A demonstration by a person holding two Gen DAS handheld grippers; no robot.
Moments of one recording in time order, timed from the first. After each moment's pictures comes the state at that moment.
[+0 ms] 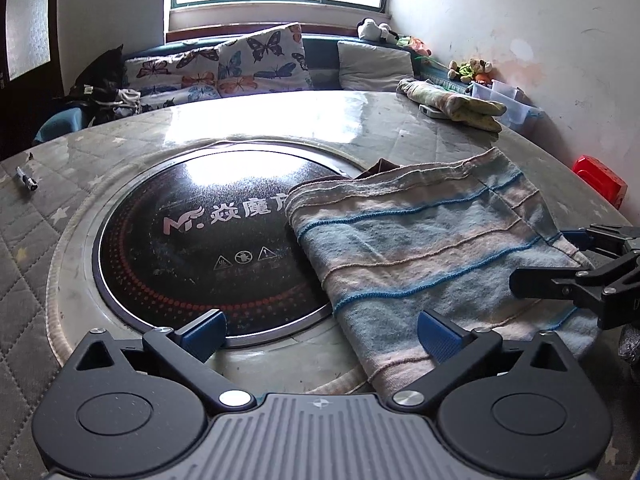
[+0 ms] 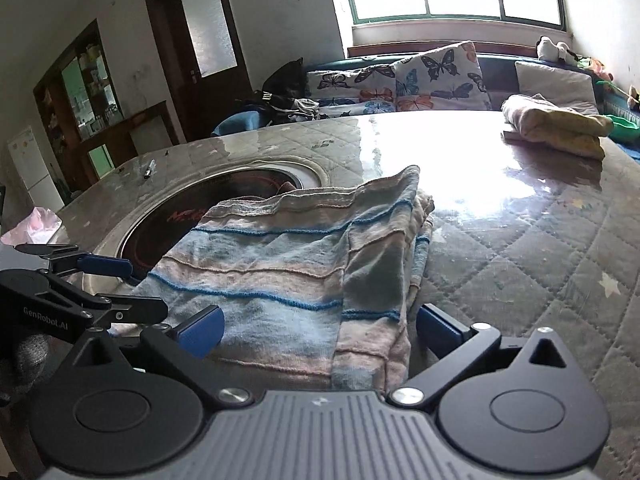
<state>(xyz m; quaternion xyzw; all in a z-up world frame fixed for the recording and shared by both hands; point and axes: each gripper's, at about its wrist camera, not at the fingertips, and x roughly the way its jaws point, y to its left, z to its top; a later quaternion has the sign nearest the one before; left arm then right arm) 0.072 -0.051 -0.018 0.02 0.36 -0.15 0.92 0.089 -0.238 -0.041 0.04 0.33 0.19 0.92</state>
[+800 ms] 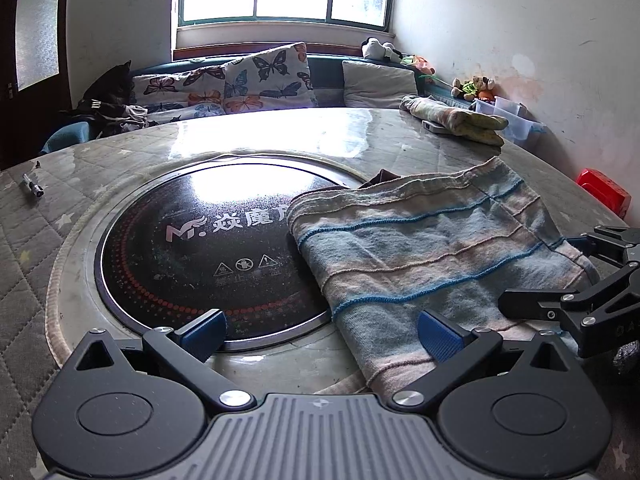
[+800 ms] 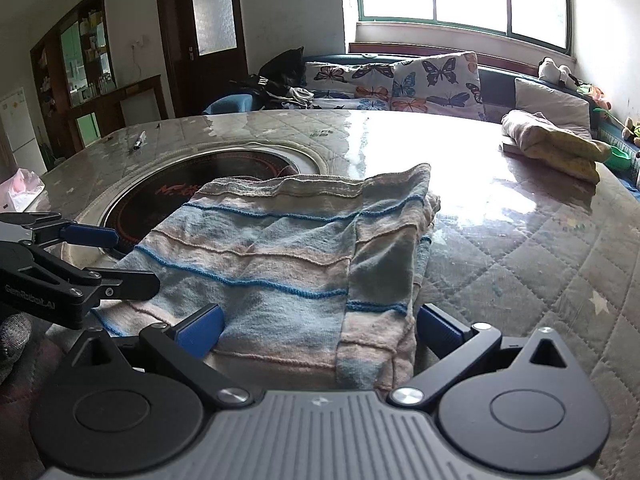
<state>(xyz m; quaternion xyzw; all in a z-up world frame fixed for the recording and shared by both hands) 0.067 -0.054 -0.022 0.01 0.34 -0.14 0.93 0.085 -0.224 -0.043 -0.02 0.34 0.18 0.92</state>
